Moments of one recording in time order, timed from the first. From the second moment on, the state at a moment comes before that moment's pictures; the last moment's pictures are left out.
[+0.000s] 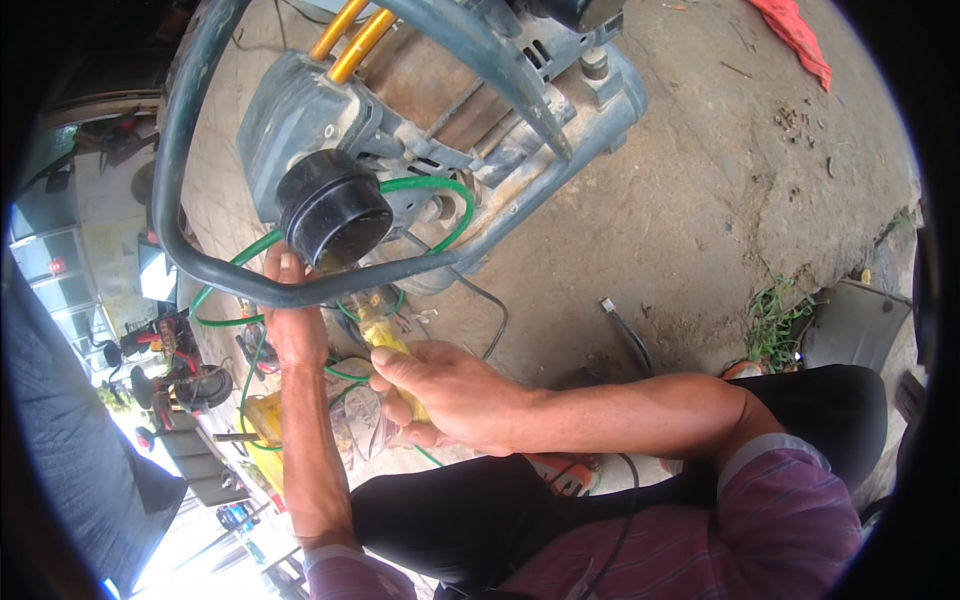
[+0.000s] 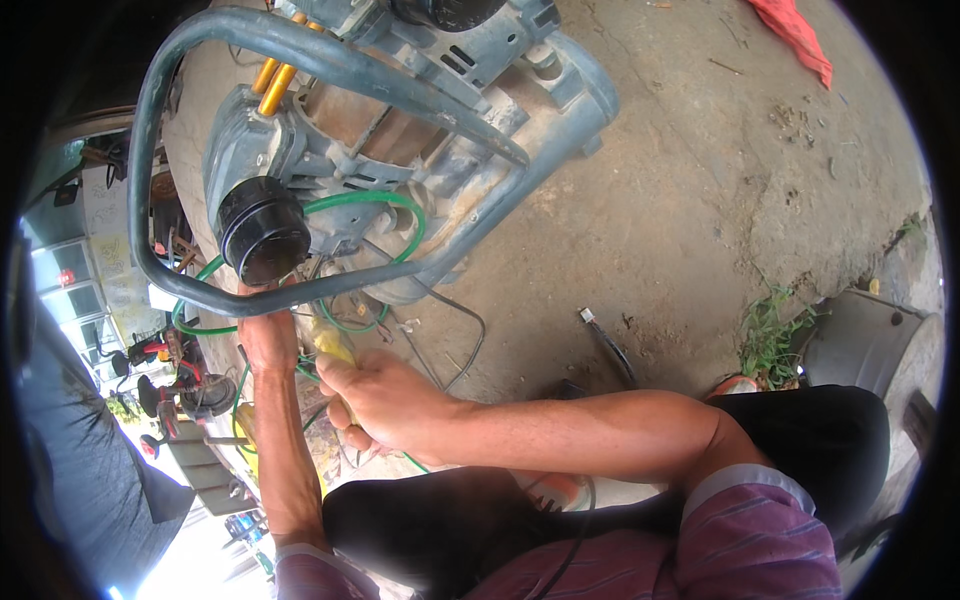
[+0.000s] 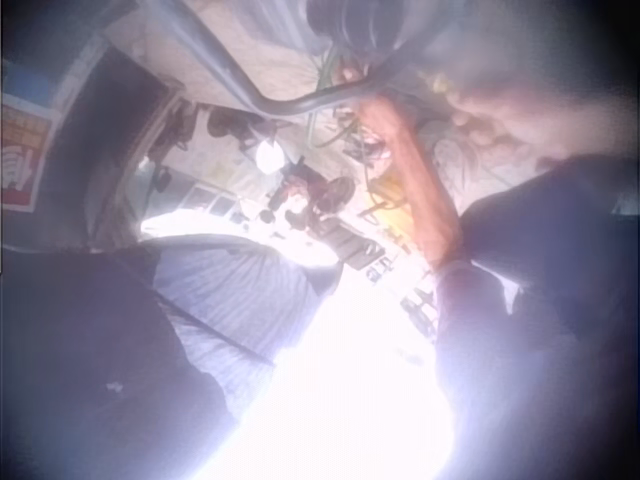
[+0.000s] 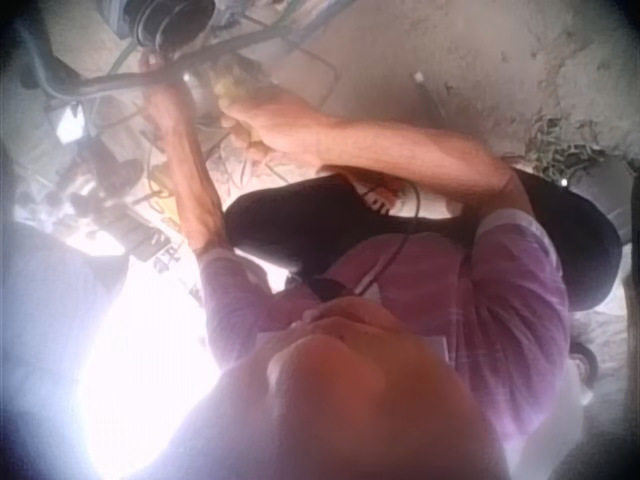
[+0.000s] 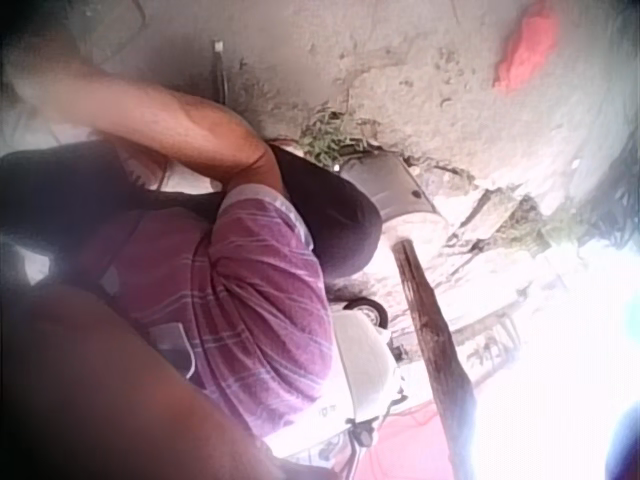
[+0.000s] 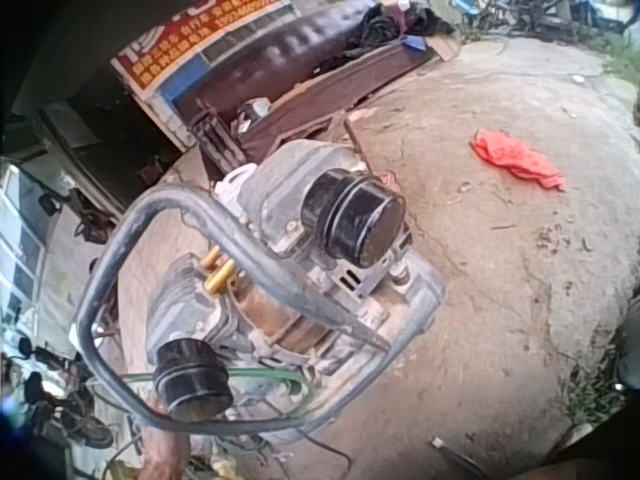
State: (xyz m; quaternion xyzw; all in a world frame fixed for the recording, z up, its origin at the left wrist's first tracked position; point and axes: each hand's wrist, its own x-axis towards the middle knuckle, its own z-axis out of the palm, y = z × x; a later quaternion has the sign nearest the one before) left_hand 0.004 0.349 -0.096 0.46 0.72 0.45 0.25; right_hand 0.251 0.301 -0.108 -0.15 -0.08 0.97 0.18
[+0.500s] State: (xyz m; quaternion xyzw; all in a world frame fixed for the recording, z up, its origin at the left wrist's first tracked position) left_hand 0.011 0.351 -0.086 0.43 0.72 0.43 0.31; right_hand 0.251 0.311 -0.102 -0.20 -0.08 0.96 0.14
